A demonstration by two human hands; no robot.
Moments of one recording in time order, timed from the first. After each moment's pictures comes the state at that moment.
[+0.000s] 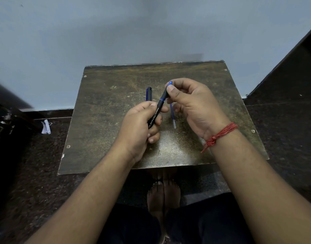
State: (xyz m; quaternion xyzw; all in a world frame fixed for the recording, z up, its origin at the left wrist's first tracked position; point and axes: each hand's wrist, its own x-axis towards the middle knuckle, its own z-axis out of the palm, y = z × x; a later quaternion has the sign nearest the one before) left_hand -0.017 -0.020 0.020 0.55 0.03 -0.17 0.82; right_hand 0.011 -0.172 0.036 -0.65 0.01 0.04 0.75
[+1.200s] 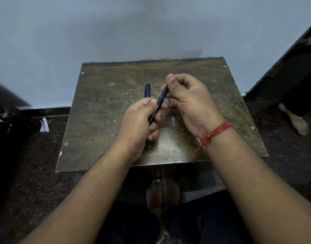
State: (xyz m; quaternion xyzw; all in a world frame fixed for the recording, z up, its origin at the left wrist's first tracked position) left_hand -0.017 -0.021 0.016 0.57 0.01 -0.16 0.81; right_hand 0.012 -0.163 0.030 -0.63 0.05 0.02 0.78
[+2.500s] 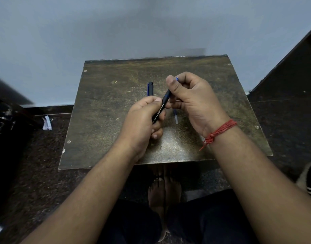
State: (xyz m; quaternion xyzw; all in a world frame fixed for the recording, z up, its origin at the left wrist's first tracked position) left_hand -0.020 -0.024 0.021 0.57 0.02 -0.16 0.81; right_hand 0.010 -0.163 0.032 -0.67 0.03 0.02 0.74
